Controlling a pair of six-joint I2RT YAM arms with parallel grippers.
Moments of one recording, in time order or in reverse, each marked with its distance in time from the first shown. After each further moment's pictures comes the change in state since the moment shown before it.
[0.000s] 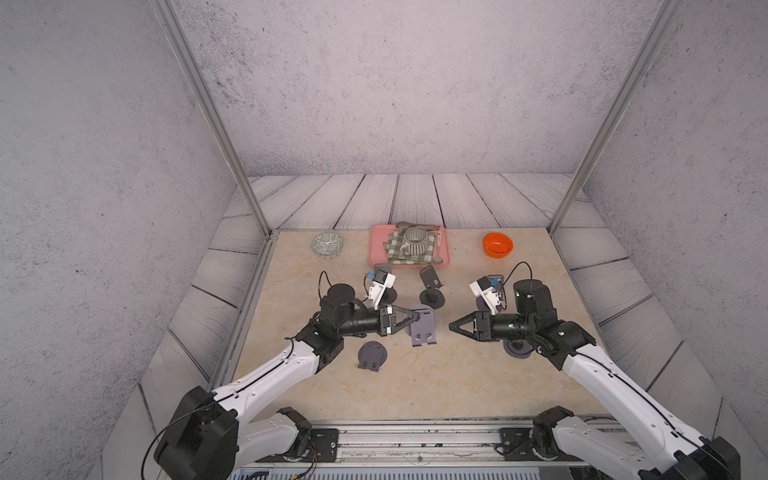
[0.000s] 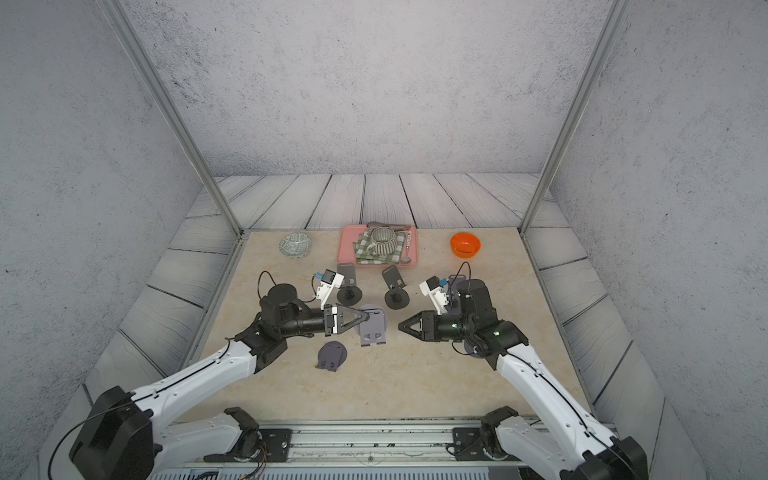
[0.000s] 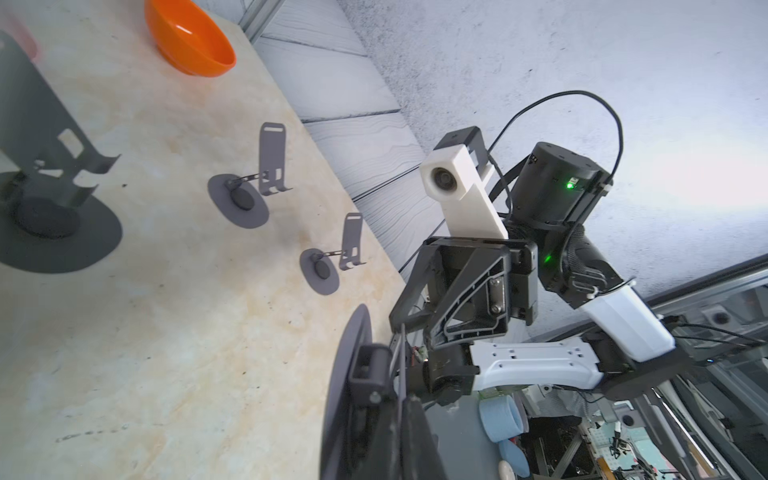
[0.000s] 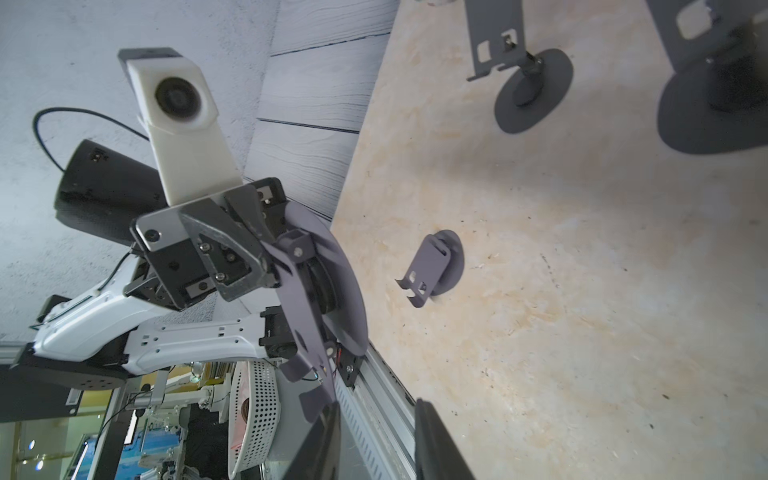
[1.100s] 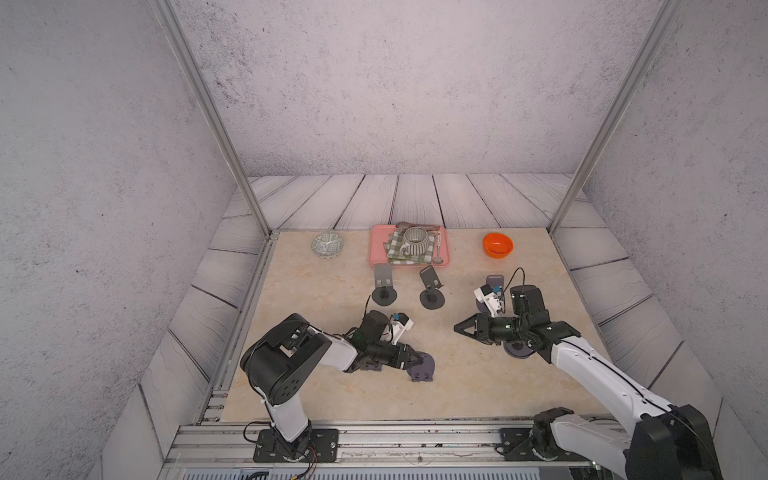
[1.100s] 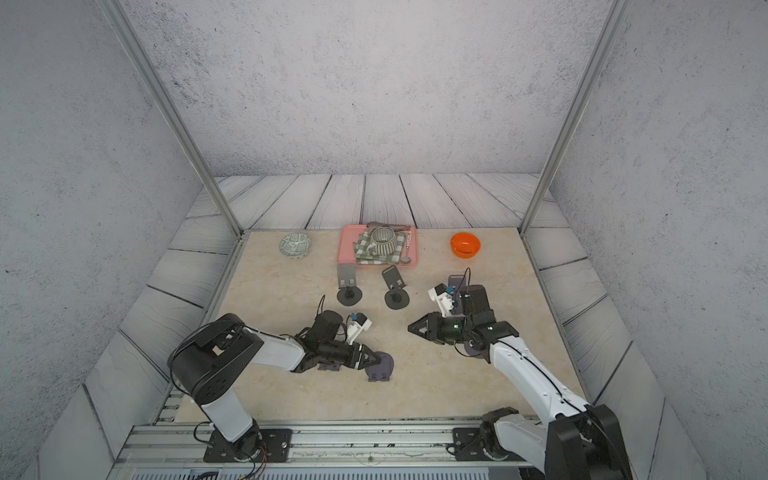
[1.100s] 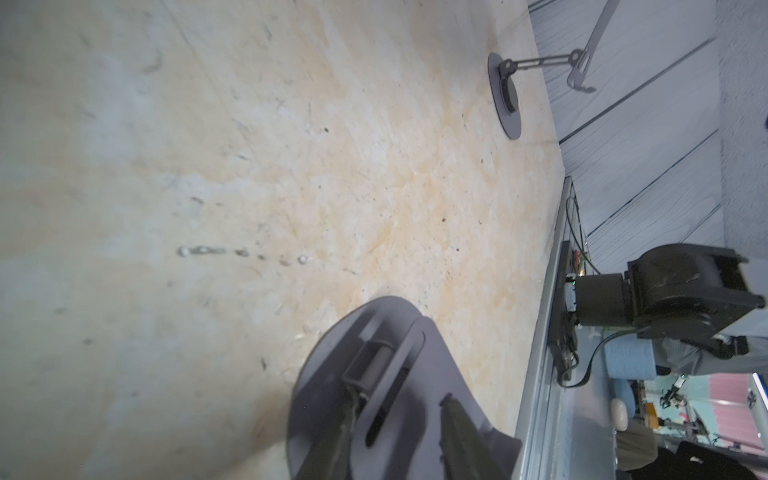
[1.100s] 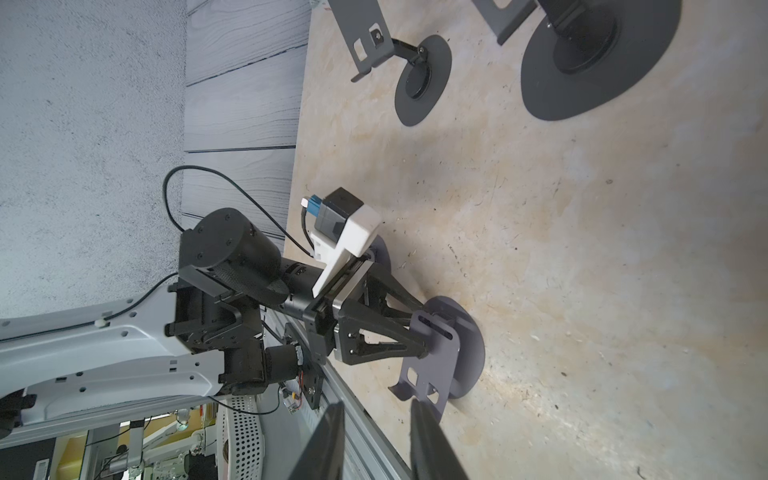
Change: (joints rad) left arm -0.102 0.616 -0.112 0.130 -0.093 0.298; right arm -0.133 0.145 -0.142 0.086 0.016 -0.025
